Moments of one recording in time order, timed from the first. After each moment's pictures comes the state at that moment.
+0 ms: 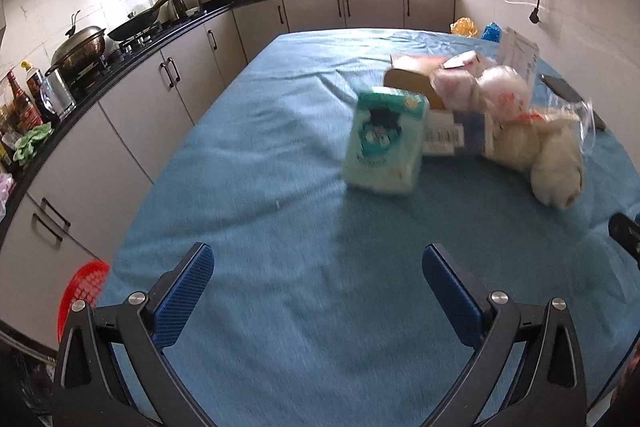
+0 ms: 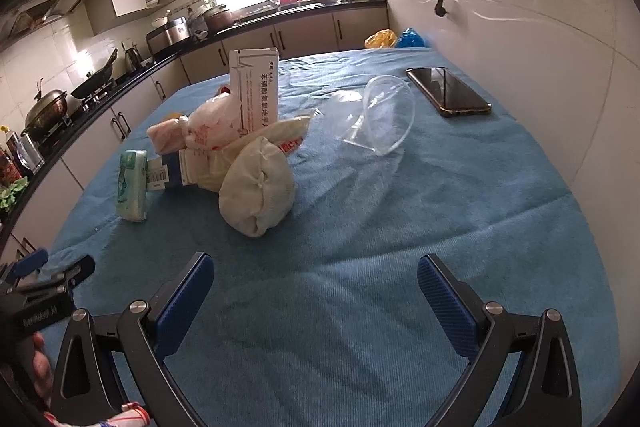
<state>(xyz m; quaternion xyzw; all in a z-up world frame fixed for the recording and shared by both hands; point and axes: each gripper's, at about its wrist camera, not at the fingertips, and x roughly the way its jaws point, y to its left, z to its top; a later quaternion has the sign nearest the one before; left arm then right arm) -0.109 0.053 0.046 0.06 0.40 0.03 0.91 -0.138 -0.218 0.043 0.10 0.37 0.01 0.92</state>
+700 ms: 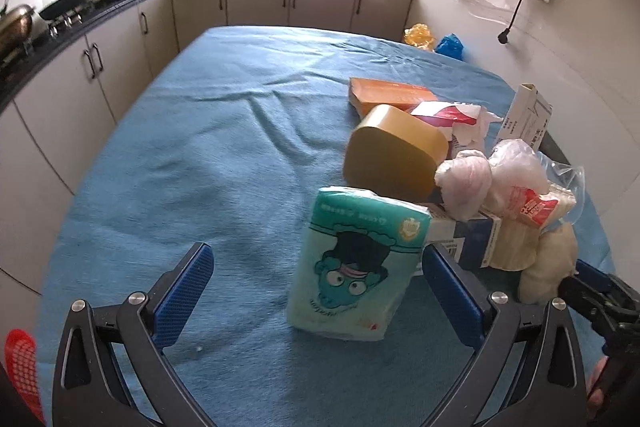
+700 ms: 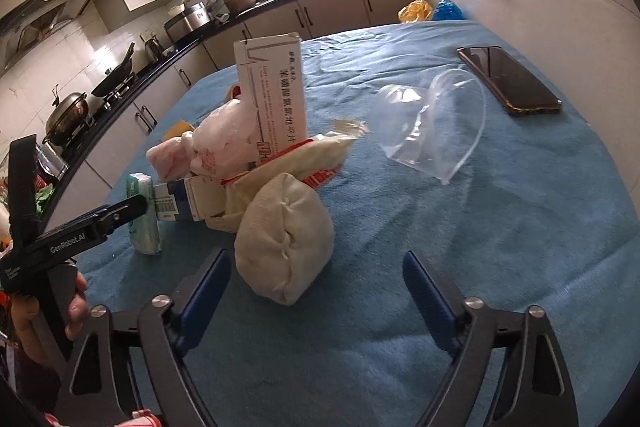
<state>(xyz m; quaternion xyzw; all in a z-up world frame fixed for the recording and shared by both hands) 0.002 0.055 0.034 -0.02 0.43 -0.10 0.90 -0.068 -0.211 0.030 0.14 0.41 0.08 0.90</state>
